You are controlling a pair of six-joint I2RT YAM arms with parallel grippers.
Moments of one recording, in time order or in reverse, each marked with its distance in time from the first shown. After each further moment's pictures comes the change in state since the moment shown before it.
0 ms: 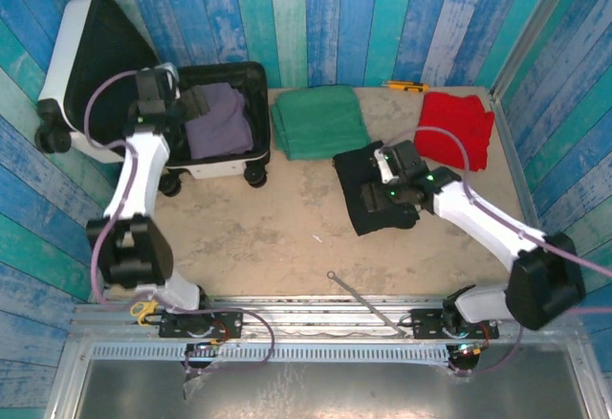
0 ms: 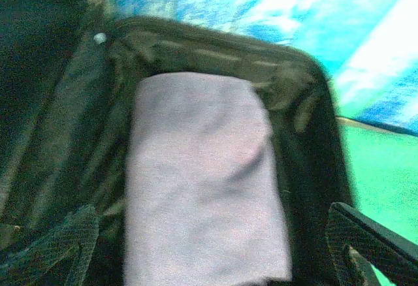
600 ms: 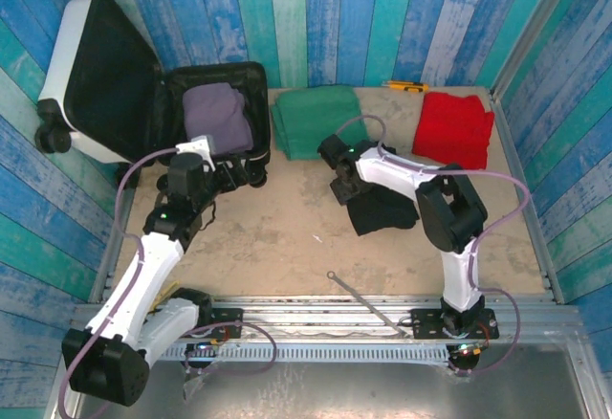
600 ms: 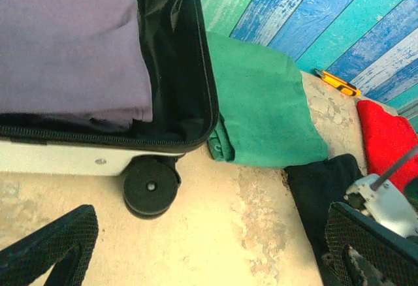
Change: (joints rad) left arm -0.281 -0.601 -0.672 0.157 0.034 -0.277; right arm 0.161 0.624 0.495 -0.265 0.386 0.056
